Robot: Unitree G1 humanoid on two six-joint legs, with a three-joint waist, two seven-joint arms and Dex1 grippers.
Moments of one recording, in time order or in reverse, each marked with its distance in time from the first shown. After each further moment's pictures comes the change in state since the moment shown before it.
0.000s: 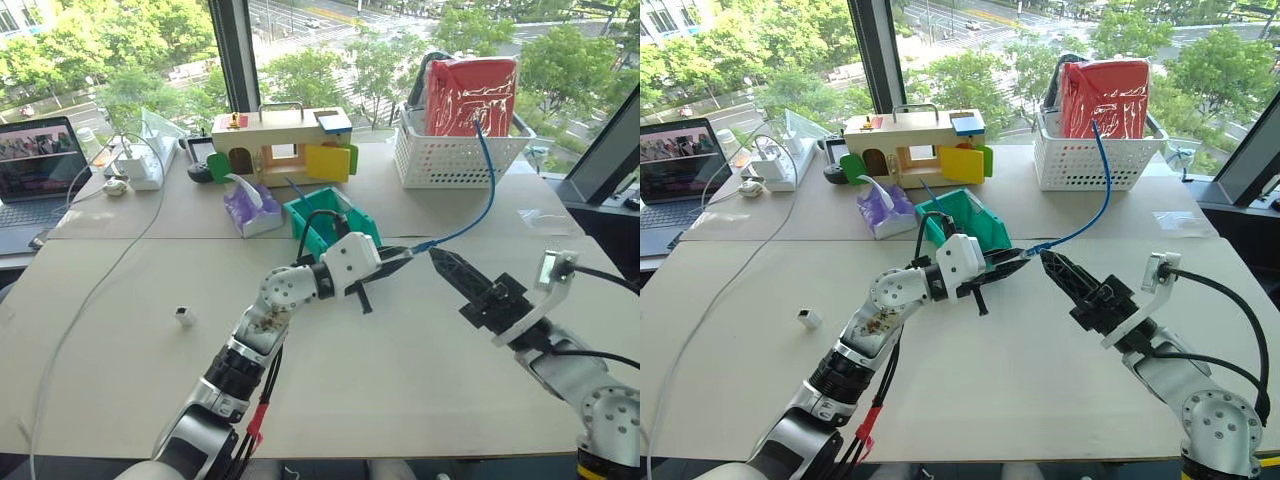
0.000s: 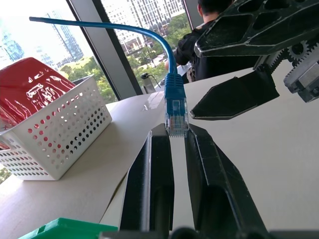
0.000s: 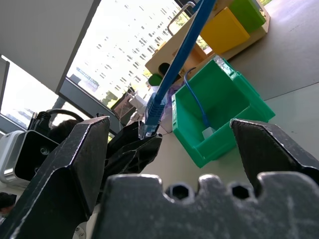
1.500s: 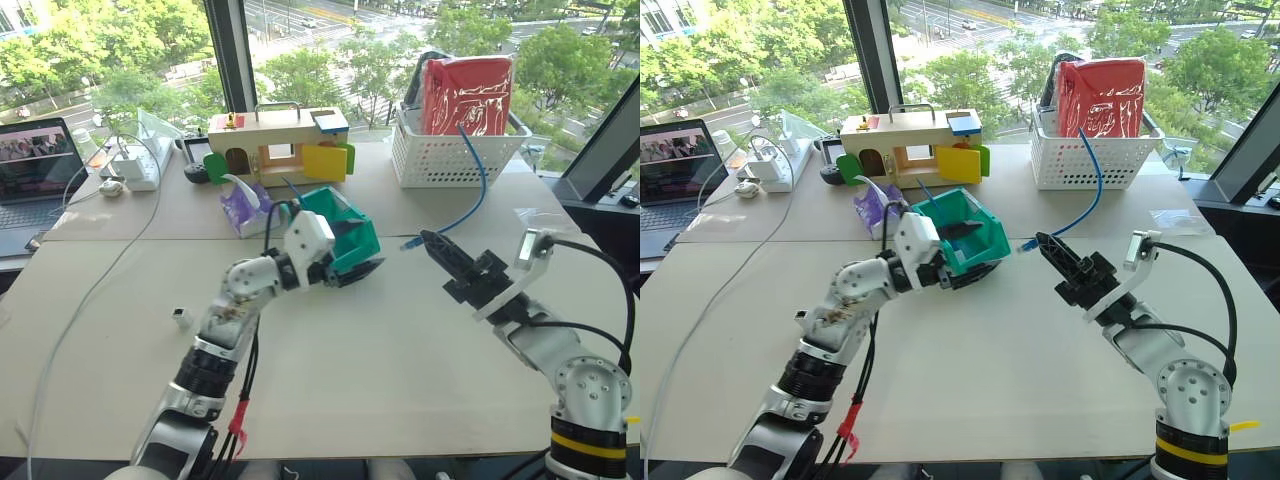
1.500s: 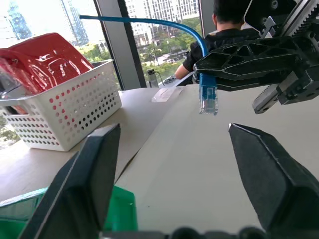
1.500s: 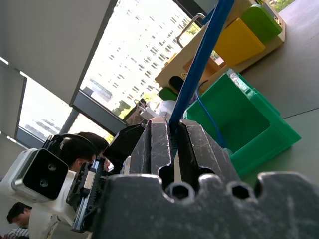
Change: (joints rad) left arm 0.189 0.530 0.531 -0.029 -0.317 0.174 -0.181; right arm -0.261 -0.015 0.078 0.180 -0.031 0.002 0.026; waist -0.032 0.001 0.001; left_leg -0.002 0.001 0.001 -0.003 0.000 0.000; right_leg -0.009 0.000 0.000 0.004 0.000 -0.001
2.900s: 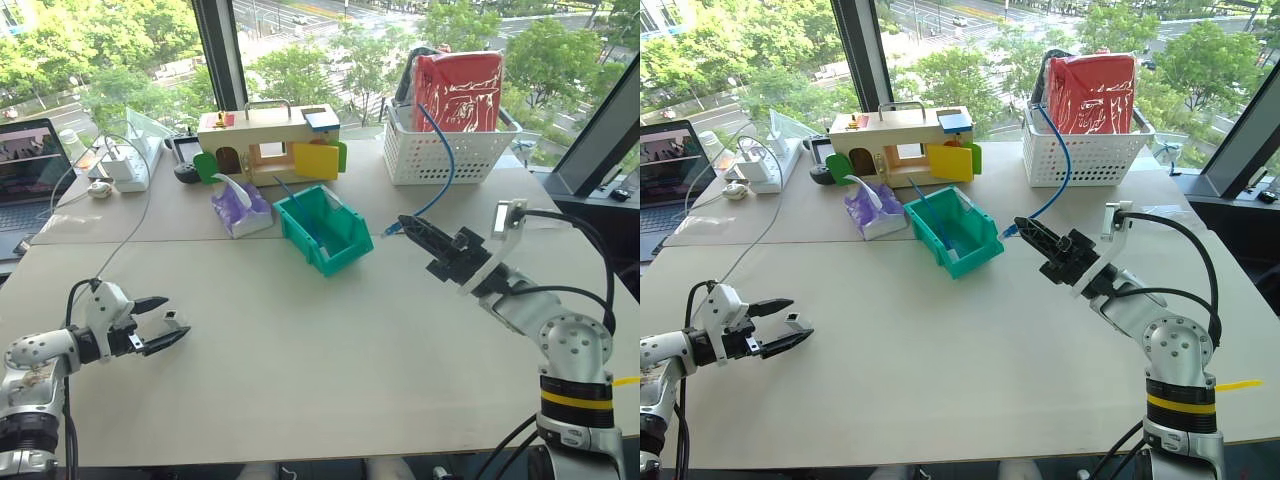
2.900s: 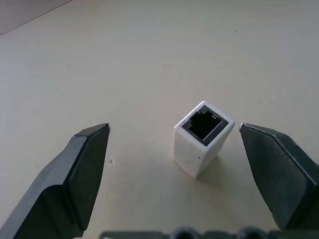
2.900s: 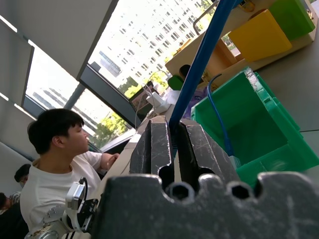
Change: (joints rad) left arm 0.225 0.156 0.053 0.498 0.061 -0.225 -0.297; right arm -0.074 -0.003 0.060 0.068 -0.080 0.044 0.070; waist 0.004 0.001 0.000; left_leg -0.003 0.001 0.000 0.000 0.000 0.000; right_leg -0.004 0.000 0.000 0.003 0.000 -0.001
